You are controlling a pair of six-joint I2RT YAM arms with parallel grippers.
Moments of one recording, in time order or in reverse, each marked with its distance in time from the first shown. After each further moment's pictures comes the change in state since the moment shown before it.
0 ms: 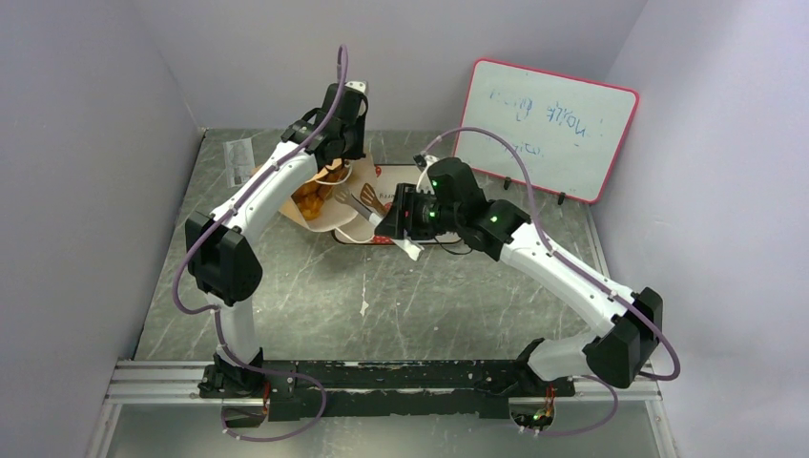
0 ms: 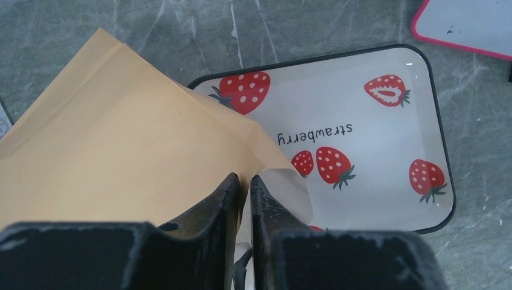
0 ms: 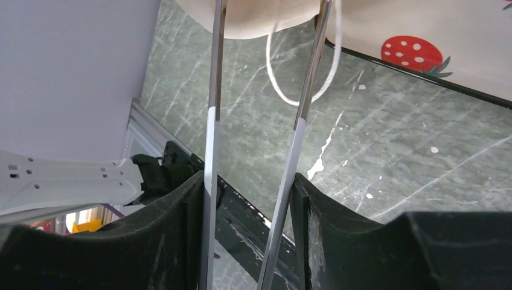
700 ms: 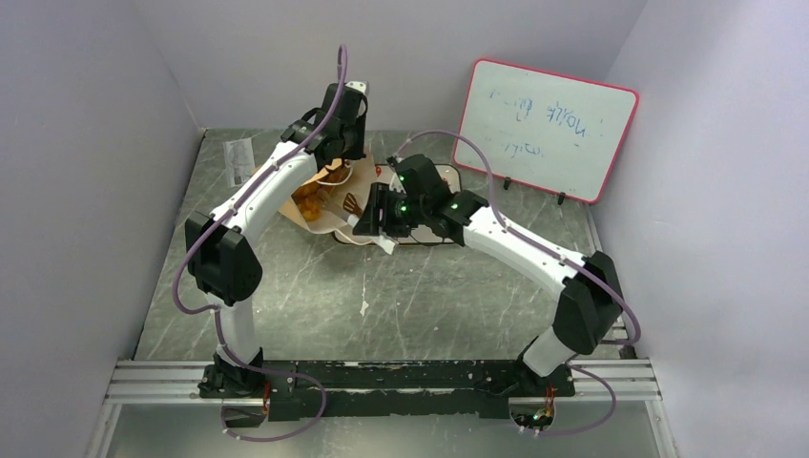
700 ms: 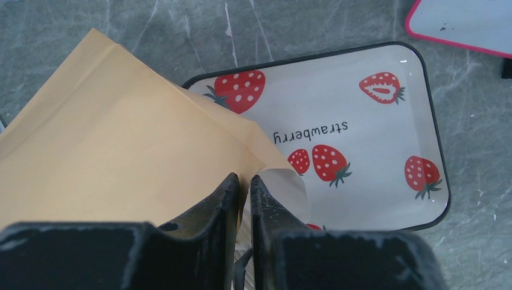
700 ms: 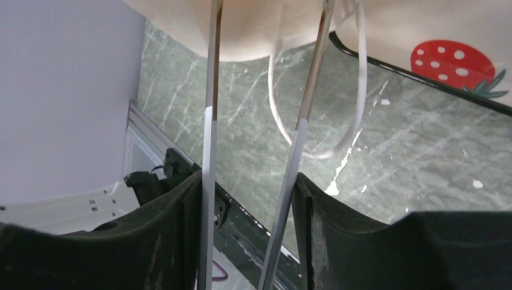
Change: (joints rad) left arm 0.002 0.000 0.000 0.000 0.021 0.000; right arm 0.024 0.216 0.061 0.090 -0.044 0.055
